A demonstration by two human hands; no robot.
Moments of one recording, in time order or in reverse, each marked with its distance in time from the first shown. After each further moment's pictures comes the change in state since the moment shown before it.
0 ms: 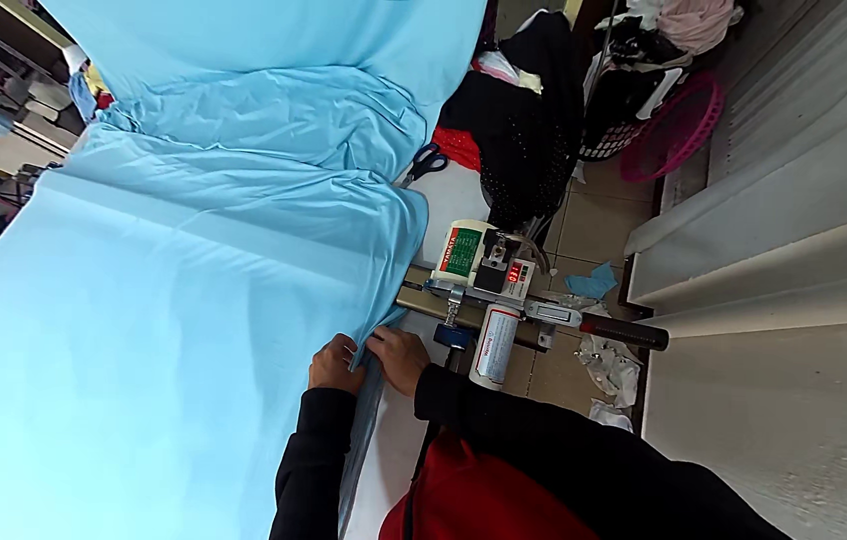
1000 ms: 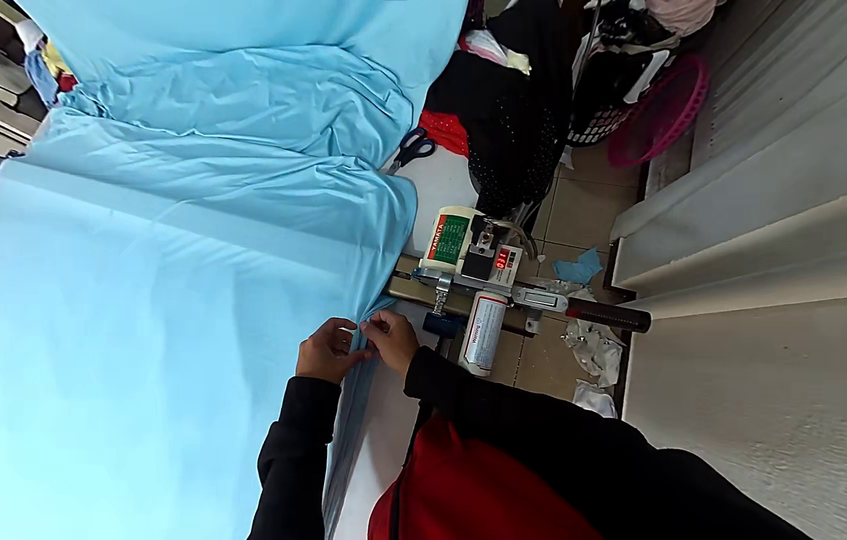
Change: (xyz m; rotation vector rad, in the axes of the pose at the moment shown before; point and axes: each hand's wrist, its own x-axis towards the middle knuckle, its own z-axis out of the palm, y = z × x) left_hand -0.003 0.005 -0.007 -0.427 0.008 0.124; right_hand 0.001 -0.006 -0.019 0.971 0.031 0.662
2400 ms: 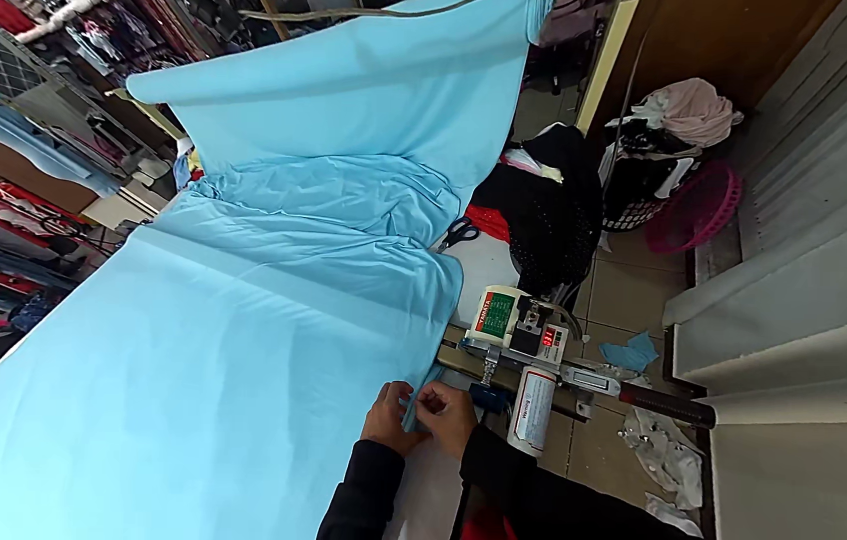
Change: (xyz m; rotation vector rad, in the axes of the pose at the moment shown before) left_hand -0.001 -0.005 0.016 0.140 -0.097 0.137; right_hand -0.074 -0.092 -0.011 -0.298 0.087 -0.109
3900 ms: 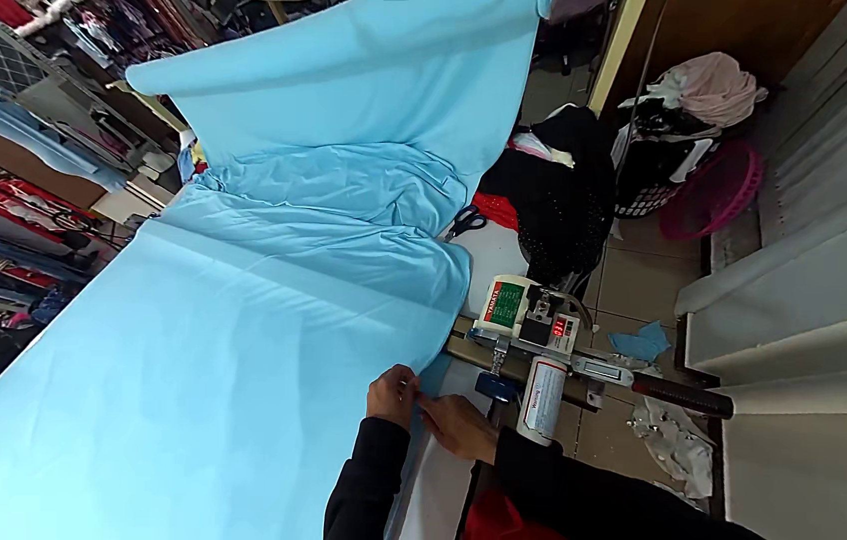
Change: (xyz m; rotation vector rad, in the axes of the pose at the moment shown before) left_hand 0.011 0.010 -0.011 -0.005 0.143 -0.086; right_hand 0.052 0.111 0.031 -0.634 -0.479 -0.413
